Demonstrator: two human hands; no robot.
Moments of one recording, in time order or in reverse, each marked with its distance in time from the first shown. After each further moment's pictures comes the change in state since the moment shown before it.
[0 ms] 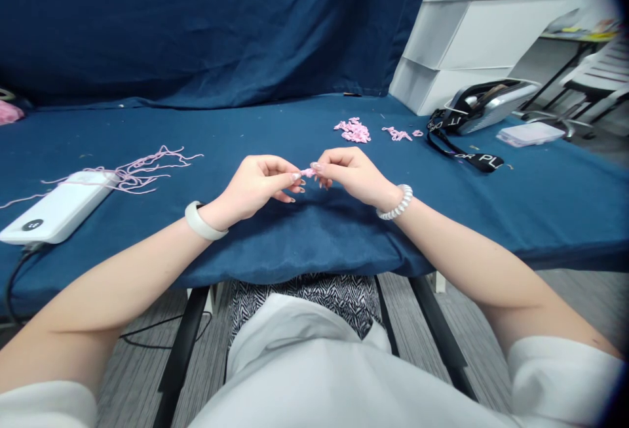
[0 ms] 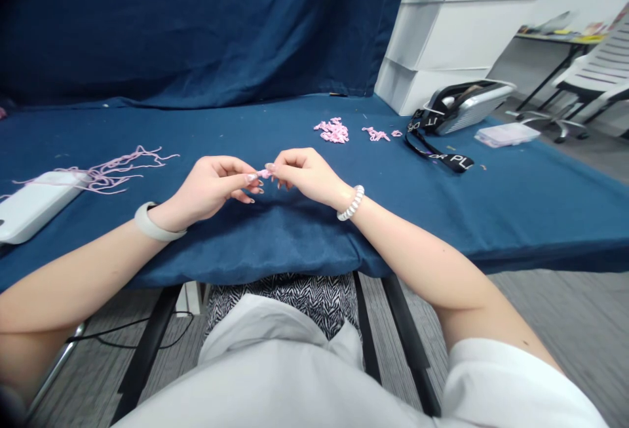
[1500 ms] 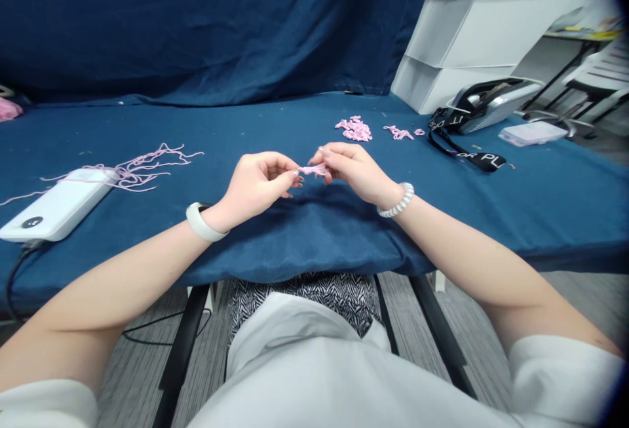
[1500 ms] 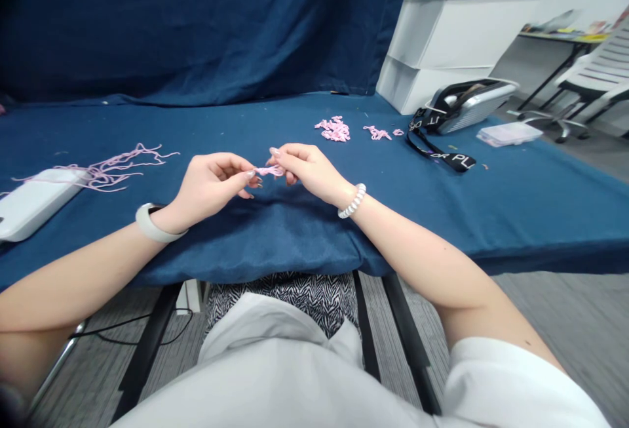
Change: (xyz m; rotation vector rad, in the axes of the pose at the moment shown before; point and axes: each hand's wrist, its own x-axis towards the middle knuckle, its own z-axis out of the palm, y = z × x) left_hand -0.004 -0.002 0.002 0.295 0.103 0.225; right_hand 0.003 0.004 0.000 0.100 0.027 0.037
